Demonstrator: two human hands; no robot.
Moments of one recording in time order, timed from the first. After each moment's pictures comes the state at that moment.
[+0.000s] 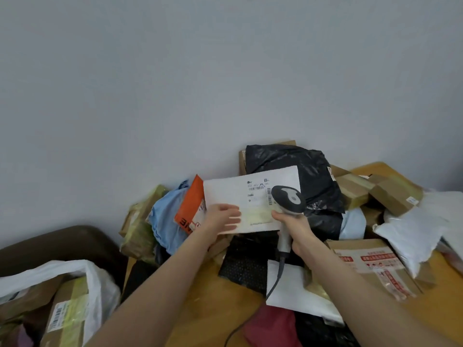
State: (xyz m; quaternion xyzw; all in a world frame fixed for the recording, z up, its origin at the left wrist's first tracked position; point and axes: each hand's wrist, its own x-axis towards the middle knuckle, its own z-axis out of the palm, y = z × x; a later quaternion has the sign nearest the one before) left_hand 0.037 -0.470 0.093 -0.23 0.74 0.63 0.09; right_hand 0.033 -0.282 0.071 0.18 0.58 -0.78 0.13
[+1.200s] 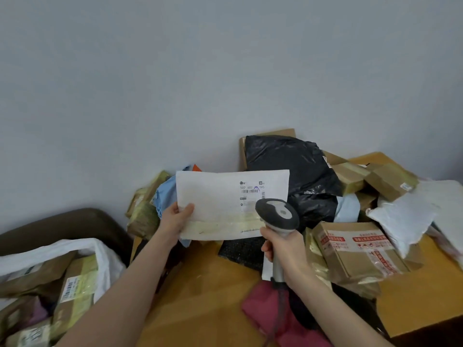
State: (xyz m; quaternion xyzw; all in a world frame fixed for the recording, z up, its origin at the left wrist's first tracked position) left_hand 0.103 -0.545 0.079 -0.32 0.71 0.63 -0.05; right_hand 0.142 -0.289 0.092 0.16 0.65 -0.73 0.14
